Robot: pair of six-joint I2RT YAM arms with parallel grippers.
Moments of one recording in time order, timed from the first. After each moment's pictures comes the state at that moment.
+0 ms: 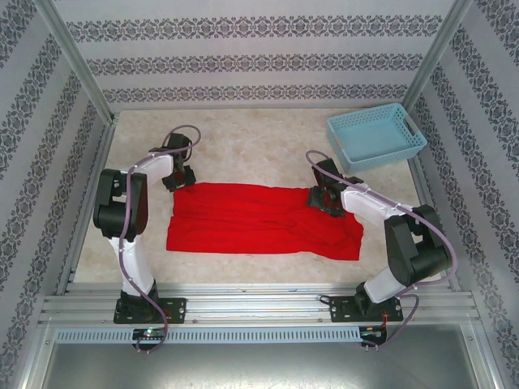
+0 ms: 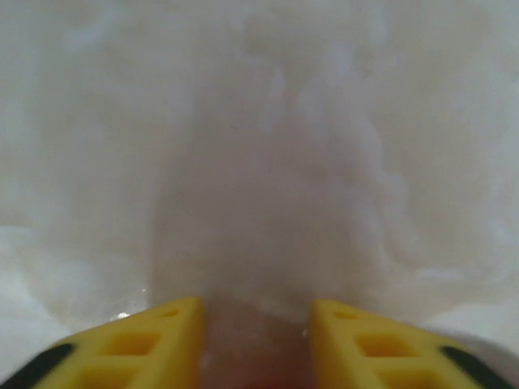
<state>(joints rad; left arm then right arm) -0.09 1.98 1.32 -0.63 -0.11 -0.50 0.33 1.56 0.89 -0.53 0.12 0.65</state>
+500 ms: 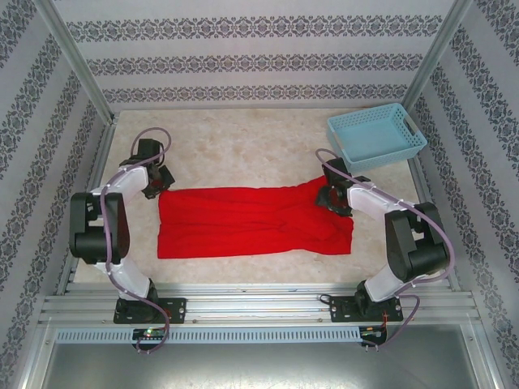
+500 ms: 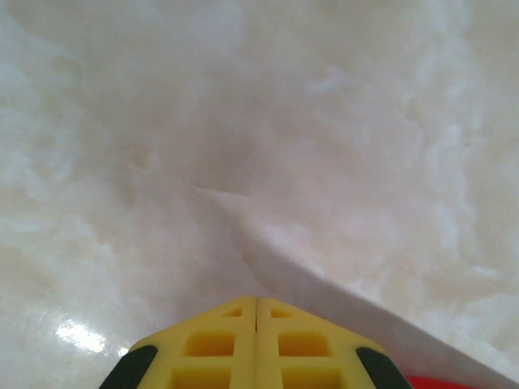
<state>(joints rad) 0.06 1.69 1.10 -0.53 -0.06 -0.57 0.25 1.57 0.87 -0.51 0.12 0.64</state>
